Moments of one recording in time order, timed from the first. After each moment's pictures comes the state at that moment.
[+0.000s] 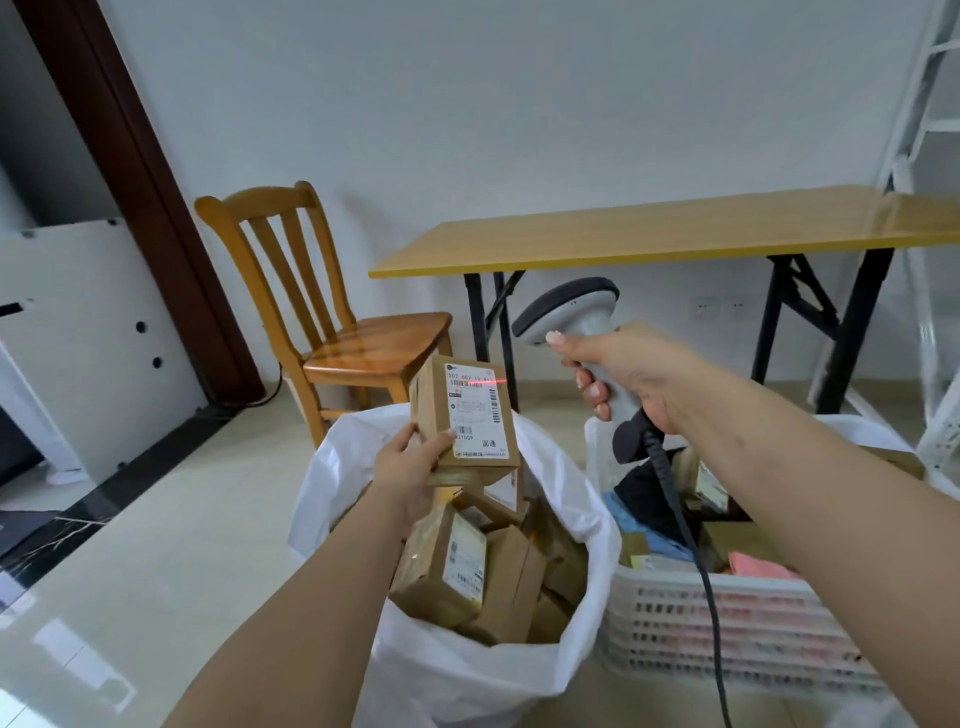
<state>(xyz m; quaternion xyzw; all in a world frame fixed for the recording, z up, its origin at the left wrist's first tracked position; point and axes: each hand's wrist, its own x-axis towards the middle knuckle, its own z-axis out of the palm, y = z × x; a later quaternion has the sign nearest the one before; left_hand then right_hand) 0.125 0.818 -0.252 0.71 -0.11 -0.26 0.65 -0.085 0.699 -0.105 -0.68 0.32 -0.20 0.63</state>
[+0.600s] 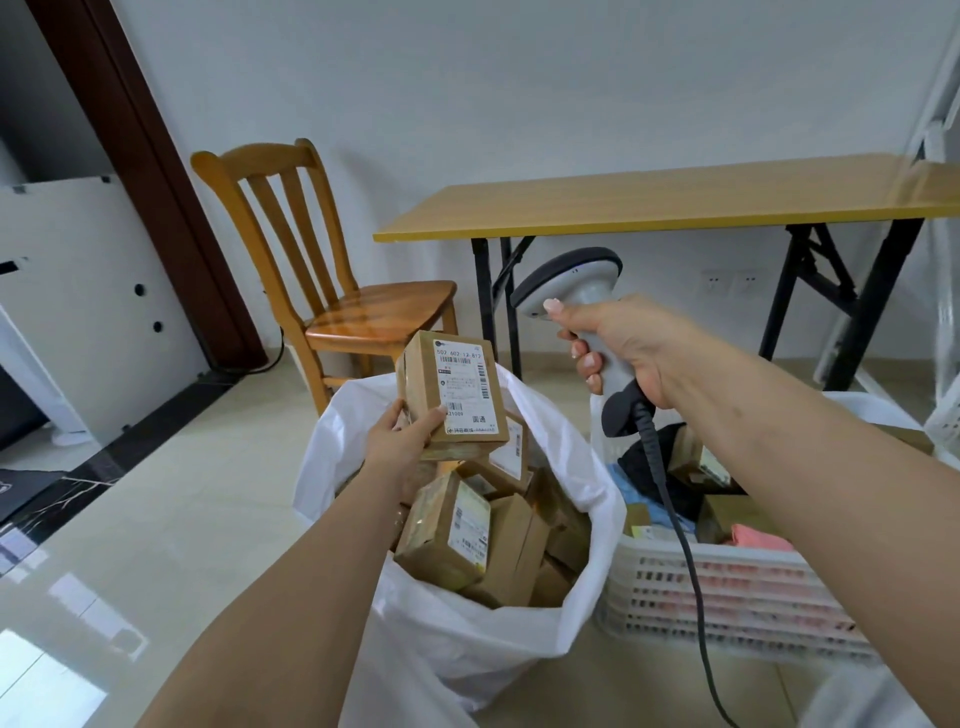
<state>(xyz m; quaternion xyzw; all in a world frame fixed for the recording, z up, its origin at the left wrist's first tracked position) 0.140 0.832 -0.269 0.72 -0.08 -0.24 0.65 -0.070 0.706 -0.112 -0.63 0.33 -0.17 0.68</state>
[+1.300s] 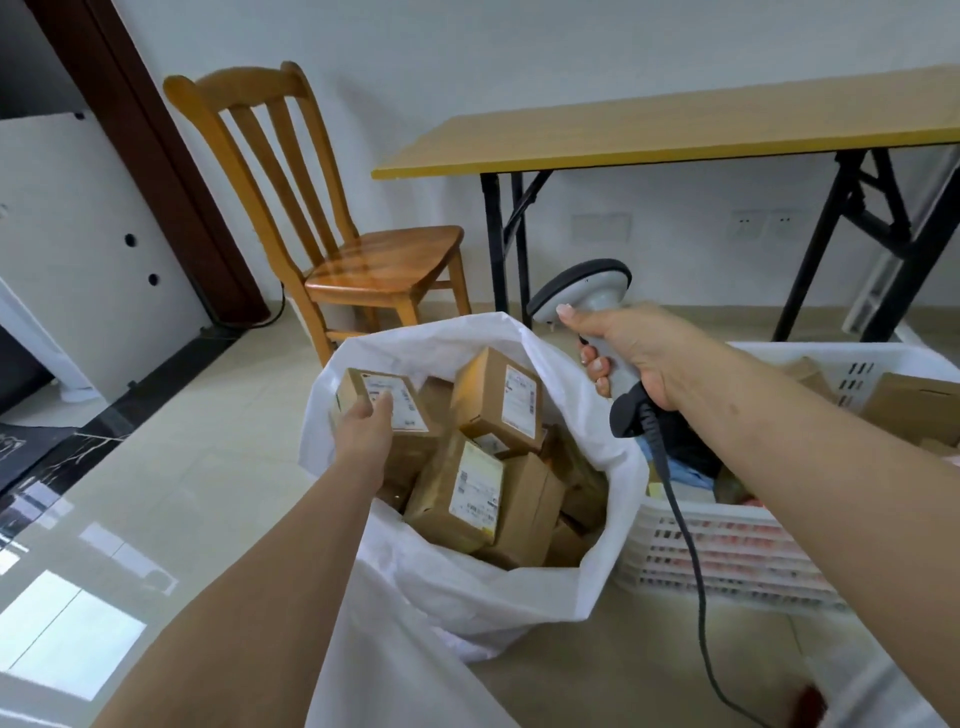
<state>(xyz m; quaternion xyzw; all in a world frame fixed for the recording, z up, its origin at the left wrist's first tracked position) 0.170 0.866 -0.308 0.81 -0.03 -0.16 0.56 -0.029 0.689 -0.177 -0.58 0.39 -0.12 0.70</state>
